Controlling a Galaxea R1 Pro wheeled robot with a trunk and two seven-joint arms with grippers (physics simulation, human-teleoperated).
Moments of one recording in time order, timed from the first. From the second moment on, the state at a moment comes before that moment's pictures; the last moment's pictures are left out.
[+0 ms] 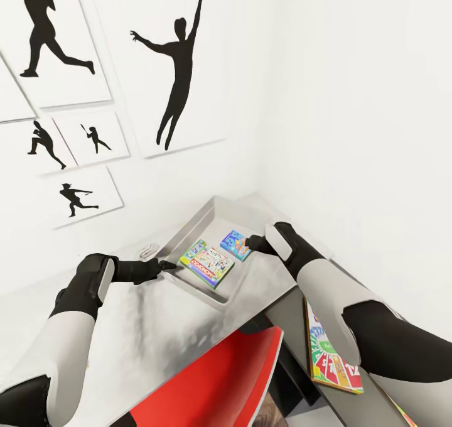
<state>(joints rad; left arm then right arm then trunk) -0.87 0.07 0.31 -0.83 -0.07 1.04 -0.67 -1.19 0.15 0.19 -0.41 -0.59 0.67 -0.35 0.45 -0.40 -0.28</state>
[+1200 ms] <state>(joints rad) -0.87 0.07 0.31 -0.83 -0.07 1.04 -0.67 -1.19 0.14 0.19 -0.40 -0.59 0.66 -0.32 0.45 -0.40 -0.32</state>
